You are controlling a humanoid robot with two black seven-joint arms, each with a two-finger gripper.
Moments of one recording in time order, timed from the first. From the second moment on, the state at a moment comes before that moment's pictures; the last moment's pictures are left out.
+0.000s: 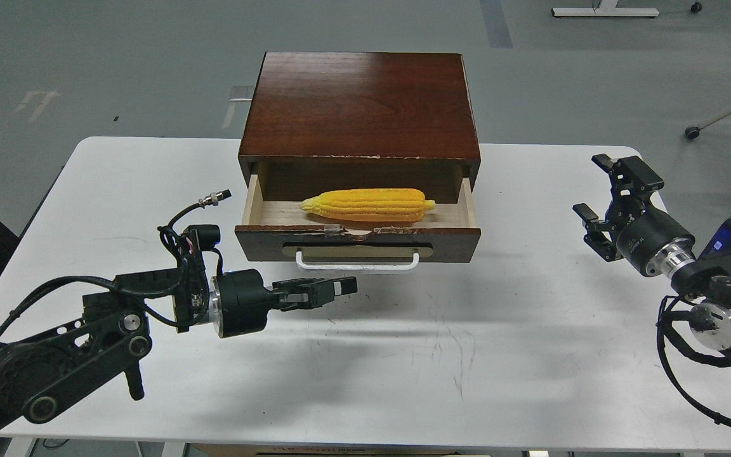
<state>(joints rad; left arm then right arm) -0.45 0.51 -0.67 -1.44 1.53 -0.40 -0.38 0.64 -0.72 0.28 1.10 -0.14 0.06 0.49</state>
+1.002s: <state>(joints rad) -0.49 0.49 -0.69 -1.36 1.53 -0.38 -0.38 0.62 -0.72 0.28 1.10 -0.14 0.06 0.49</state>
